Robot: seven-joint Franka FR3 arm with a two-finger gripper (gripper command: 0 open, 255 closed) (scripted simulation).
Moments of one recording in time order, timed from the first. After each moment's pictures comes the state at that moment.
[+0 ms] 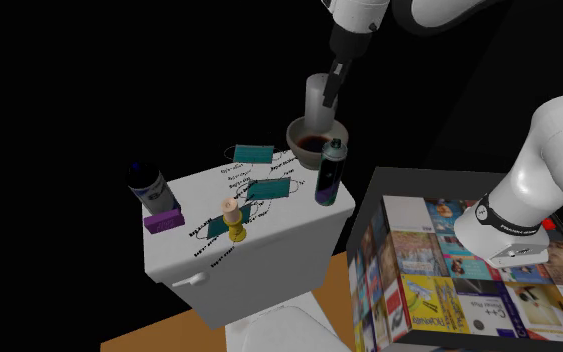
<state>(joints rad) -0.24 -0.35 -0.05 -2.34 -0.13 2.13 0.07</state>
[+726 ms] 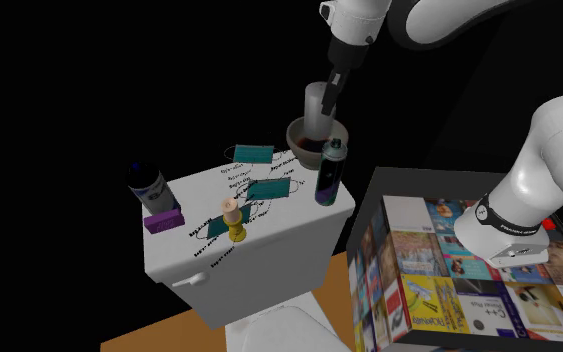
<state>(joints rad) -0.24 -0.33 -0.05 -2.38 -0.14 2.19 0.08</state>
